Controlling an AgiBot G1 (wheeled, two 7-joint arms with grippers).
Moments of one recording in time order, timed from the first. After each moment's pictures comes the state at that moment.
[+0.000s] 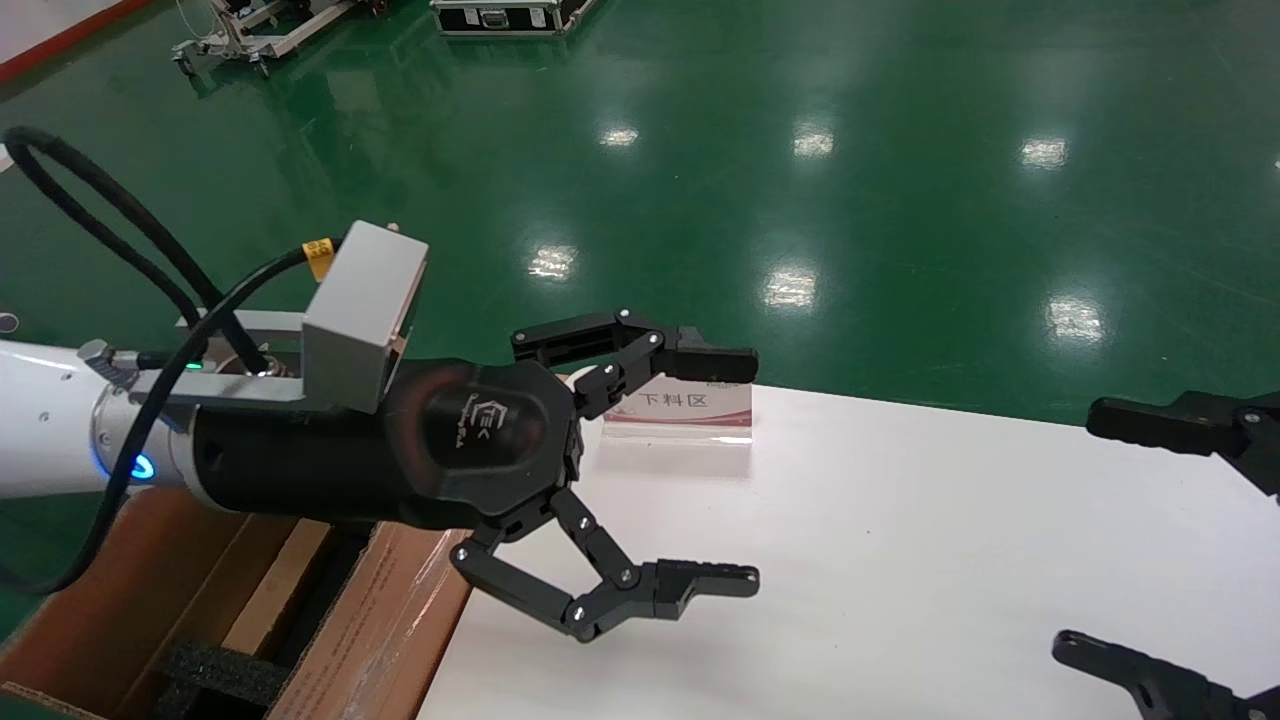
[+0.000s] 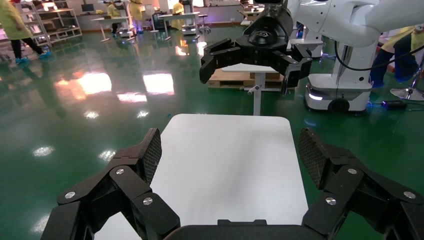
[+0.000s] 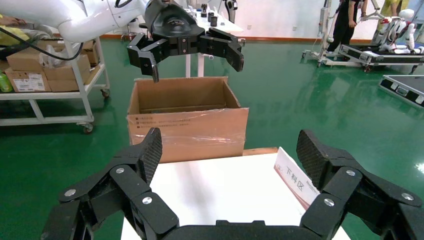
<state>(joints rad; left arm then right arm) -1.06 0.61 0.26 -1.28 0.72 1.50 -0.19 1.07 -0.61 -0.28 1.28 -0.73 -1.50 0.19</state>
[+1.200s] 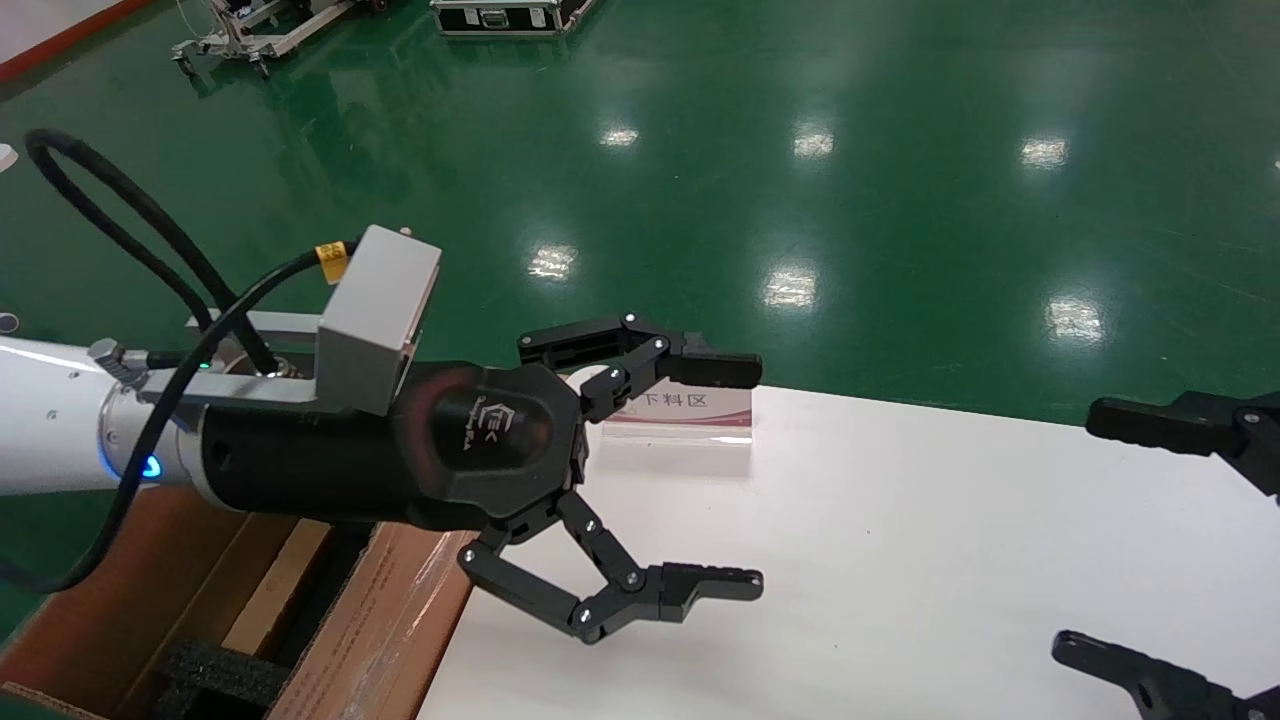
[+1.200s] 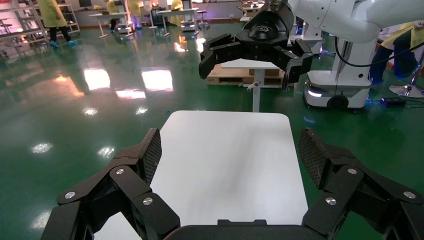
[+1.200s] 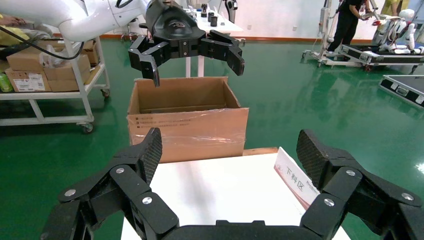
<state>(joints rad) -1.07 0.61 0.28 -1.28 0.73 1.50 -0.19 1.07 -0.61 -0.28 1.28 -0.73 -1.50 0.19</state>
